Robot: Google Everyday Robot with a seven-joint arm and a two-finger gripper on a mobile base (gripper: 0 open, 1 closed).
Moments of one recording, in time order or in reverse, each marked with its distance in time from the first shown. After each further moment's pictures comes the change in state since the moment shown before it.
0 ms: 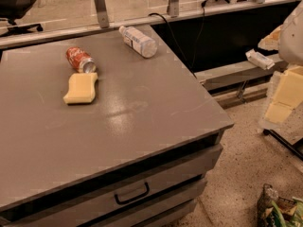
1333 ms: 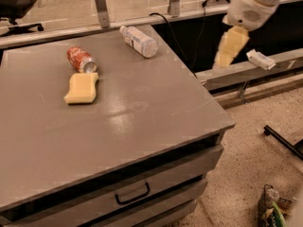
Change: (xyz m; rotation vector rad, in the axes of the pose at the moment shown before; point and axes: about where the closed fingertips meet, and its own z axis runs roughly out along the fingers) arm -0.053 -0.159 0.079 0.007 -0.068 0.043
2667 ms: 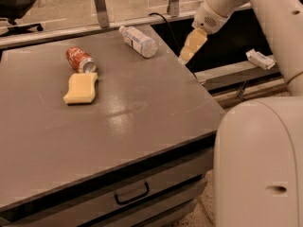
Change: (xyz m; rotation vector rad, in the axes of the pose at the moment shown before) arm -0.071 -0.068 0.099 -0.064 -0.186 0.062
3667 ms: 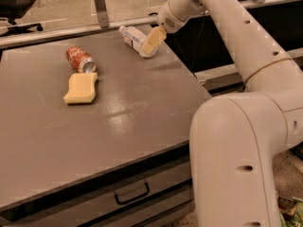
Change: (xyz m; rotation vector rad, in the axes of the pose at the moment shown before) arm -0.116 -0.020 0.076 0.044 -0.229 -0.023
